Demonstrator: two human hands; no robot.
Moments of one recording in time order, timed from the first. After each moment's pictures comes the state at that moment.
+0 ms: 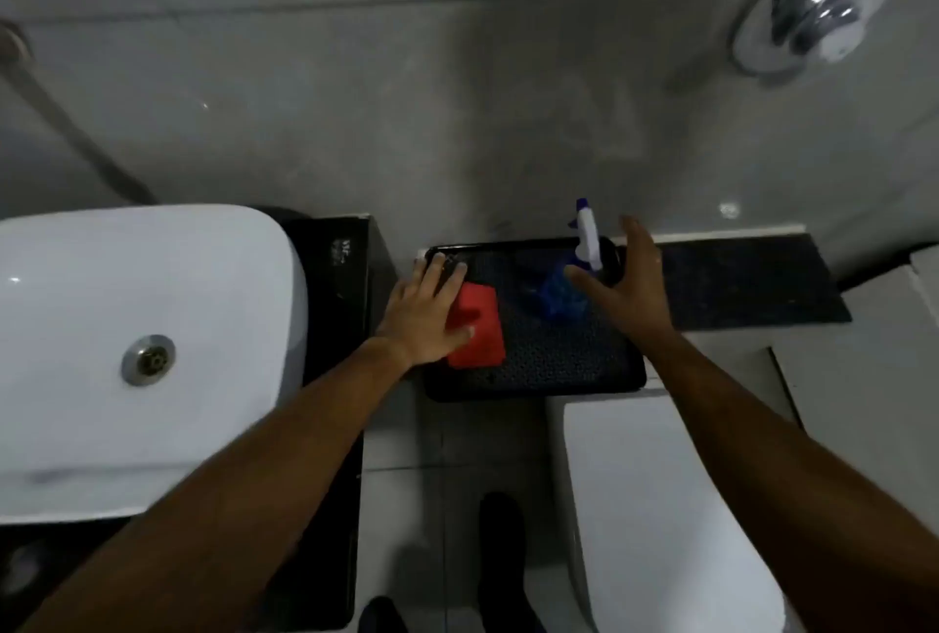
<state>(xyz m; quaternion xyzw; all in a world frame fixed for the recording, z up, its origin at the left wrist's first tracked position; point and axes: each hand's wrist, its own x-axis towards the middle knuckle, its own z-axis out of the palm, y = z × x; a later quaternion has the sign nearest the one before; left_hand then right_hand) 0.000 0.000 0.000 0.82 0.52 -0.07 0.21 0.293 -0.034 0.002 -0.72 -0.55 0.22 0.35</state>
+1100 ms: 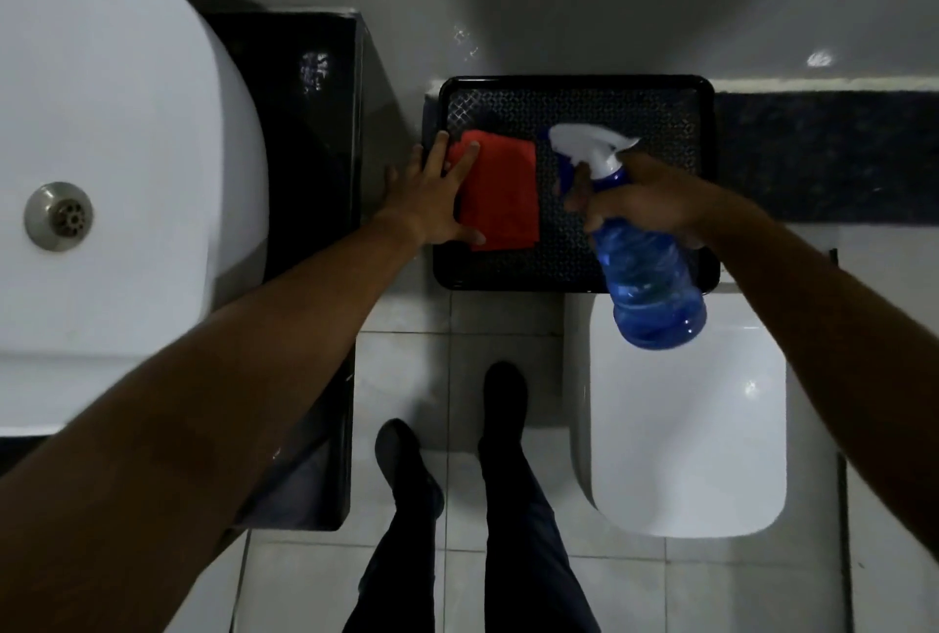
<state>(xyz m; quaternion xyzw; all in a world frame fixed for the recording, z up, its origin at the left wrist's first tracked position) -0.012 0.035 -0.125 0.76 0.56 -0.21 0.25 0.252 -0.004 -0.042 -0.60 -0.50 0.62 0.09</state>
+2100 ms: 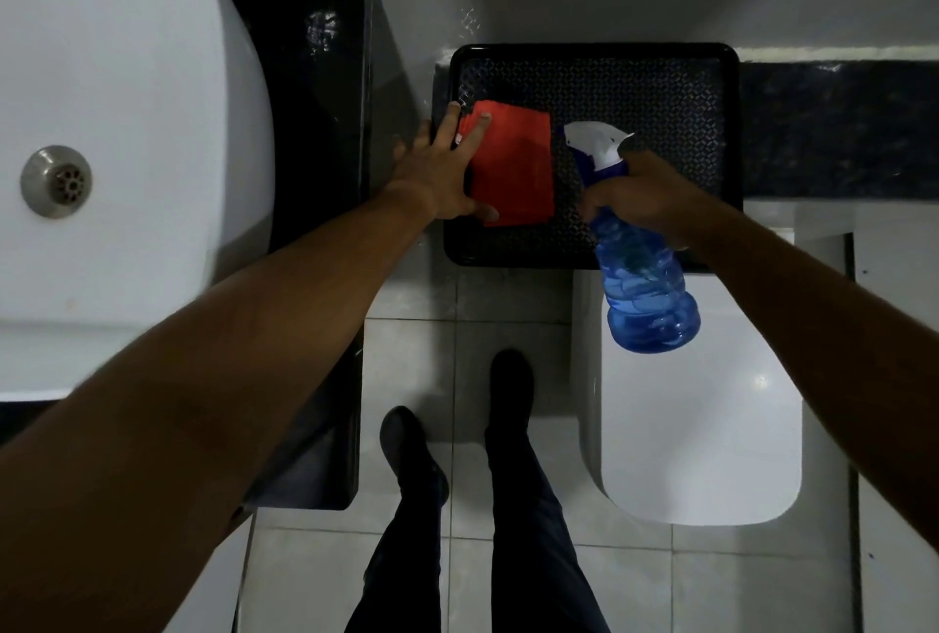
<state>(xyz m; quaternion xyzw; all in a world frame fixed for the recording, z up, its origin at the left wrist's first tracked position) -0.015 0.031 -0.130 0.76 0.56 -0.19 0.24 0.227 -0.027 -0.071 -0.69 -0.44 0.56 0.12</state>
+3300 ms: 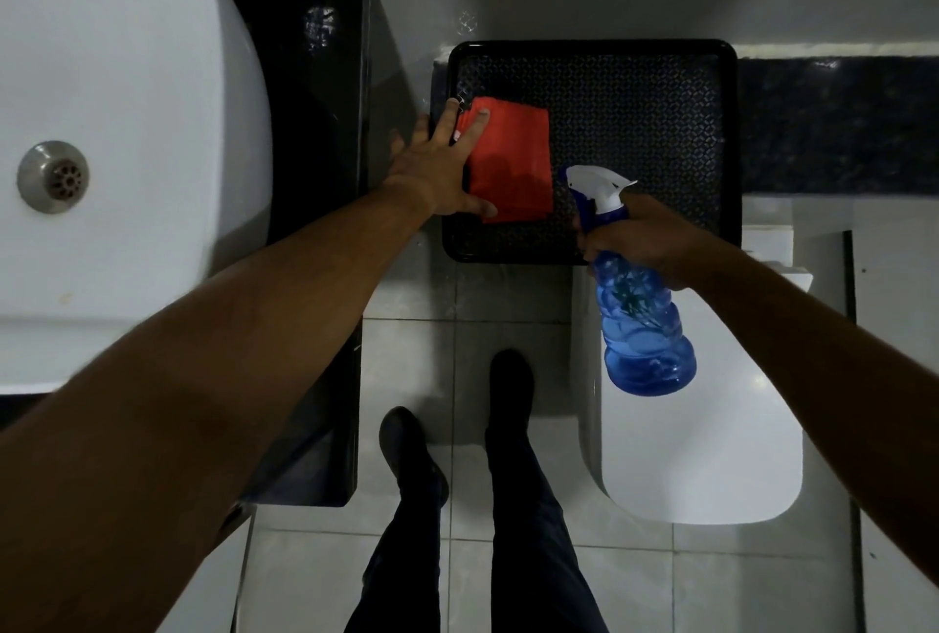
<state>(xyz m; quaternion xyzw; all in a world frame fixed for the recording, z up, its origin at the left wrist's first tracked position) -0.016 0.033 -0.131 0.77 0.56 -0.19 0.24 0.226 -0.068 -0.069 -0.66 -0.40 0.62 0.13</state>
